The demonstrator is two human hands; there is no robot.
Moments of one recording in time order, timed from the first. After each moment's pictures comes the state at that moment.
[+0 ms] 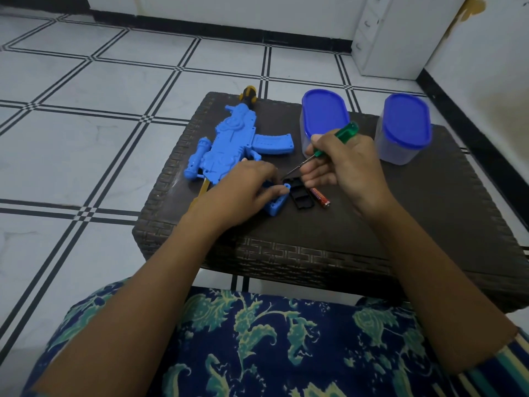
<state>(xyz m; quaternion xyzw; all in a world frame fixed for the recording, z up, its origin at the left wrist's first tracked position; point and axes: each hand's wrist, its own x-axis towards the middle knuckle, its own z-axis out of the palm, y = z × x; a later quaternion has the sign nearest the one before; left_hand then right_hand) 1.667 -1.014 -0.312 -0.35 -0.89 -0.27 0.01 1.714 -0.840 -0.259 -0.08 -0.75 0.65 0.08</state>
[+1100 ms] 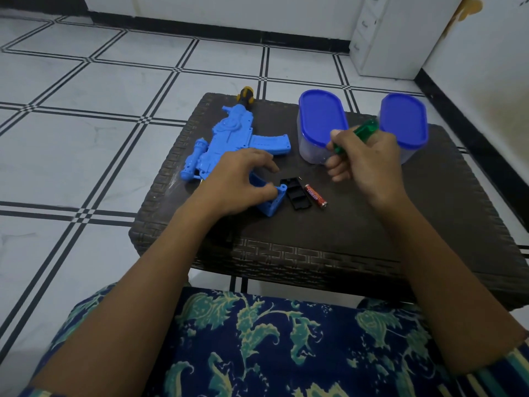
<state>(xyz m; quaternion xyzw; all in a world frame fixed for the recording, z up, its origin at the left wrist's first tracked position) 1.662 -1.017 -0.302 -0.29 -0.88 -0.38 0.01 1.714 -0.818 -0.261 -0.13 -0.79 0.57 0.18</state>
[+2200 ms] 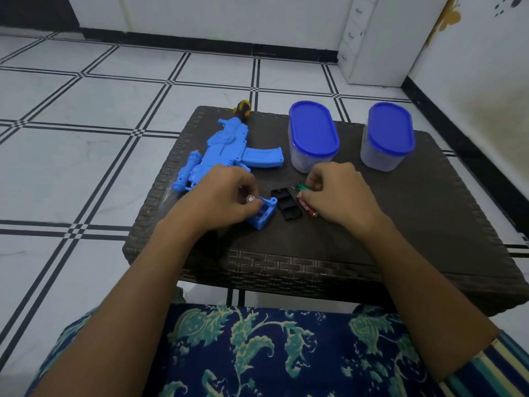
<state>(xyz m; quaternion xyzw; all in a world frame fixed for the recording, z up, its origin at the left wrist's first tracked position) 1.657 -1.029 -0.300 -0.35 -0.89 -0.29 0.03 1.711 -0.819 -0.283 -0.09 -0.98 0.17 0.06</state>
